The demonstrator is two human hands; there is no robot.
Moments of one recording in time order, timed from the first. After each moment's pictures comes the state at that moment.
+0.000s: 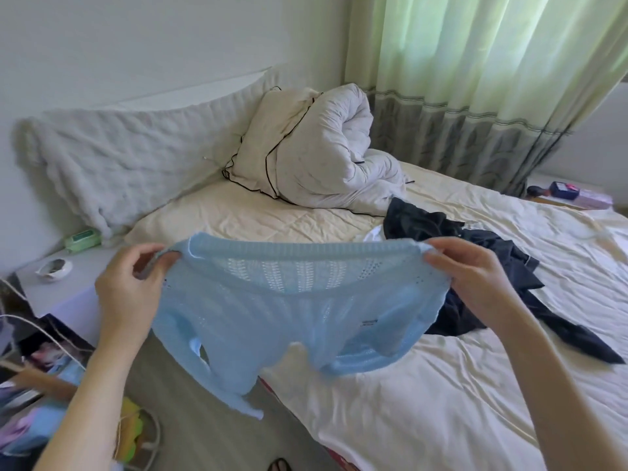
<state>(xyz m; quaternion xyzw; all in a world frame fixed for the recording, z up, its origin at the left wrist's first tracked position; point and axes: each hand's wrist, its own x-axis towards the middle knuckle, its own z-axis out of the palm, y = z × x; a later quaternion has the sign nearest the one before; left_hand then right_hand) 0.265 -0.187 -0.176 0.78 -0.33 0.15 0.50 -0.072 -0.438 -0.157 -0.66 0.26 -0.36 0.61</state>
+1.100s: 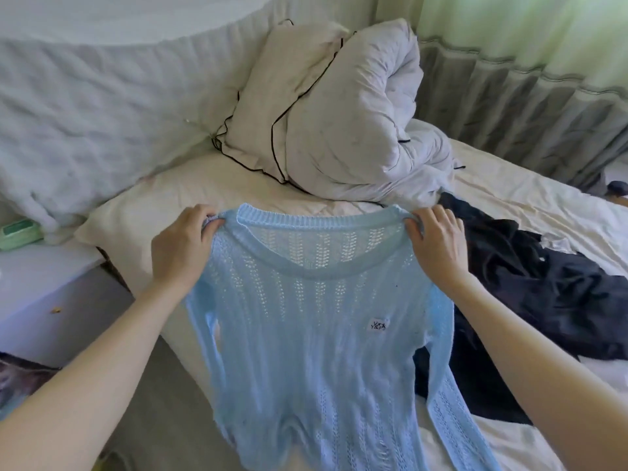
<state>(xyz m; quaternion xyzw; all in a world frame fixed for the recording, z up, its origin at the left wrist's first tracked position) 0.511 -0.462 -0.311 0.83 -0.43 0.17 0.30 0.224 -0.698 -0.313 -0.87 0.42 -0.27 0.00</state>
